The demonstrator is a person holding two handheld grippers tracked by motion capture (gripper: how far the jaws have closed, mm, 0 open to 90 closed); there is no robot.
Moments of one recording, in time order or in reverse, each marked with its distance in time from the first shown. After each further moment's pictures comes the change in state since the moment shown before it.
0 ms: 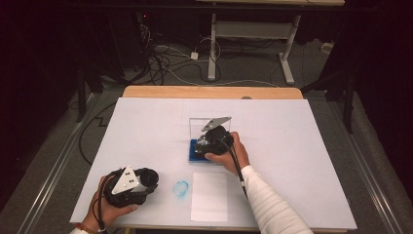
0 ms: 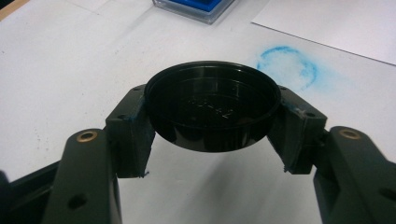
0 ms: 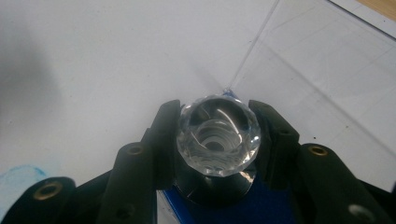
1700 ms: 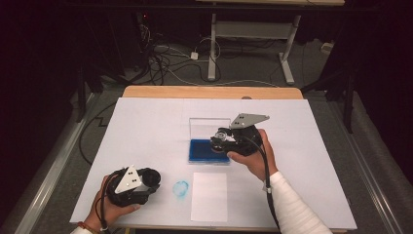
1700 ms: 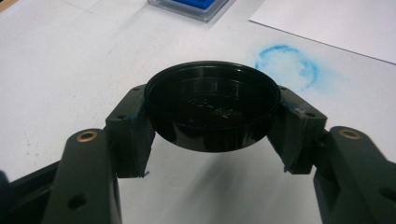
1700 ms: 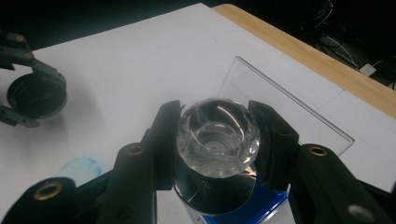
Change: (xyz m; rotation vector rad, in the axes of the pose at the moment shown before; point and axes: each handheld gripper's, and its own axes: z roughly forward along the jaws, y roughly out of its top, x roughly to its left) left arm -0.001 0.001 0.006 0.012 -0.014 0.009; right arm 0.001 -0.007 -0.100 -0.190 -0.025 -0.013
